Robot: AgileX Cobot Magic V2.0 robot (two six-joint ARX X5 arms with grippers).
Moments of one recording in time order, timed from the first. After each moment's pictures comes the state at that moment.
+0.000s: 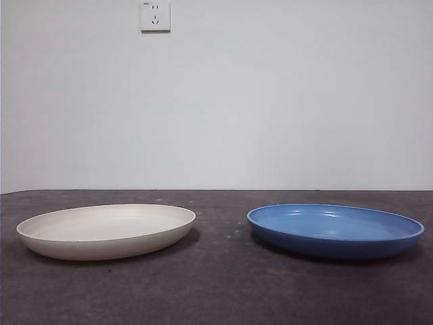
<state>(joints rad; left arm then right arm) 0.06 0.19 0.43 -0.52 0.22 -0.44 -0.05 0.23 0.50 -0.45 -0.21 0.28</state>
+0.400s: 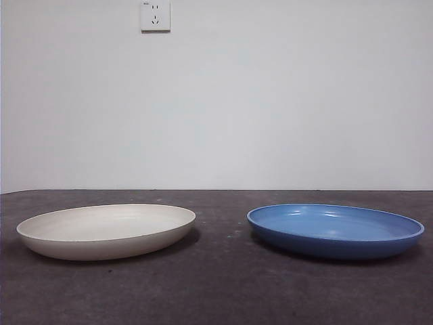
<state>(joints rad) 0.04 0.53 0.73 -0.78 0.42 -0.15 -0.05 0.56 0.85 -0.77 -0.40 0.12</state>
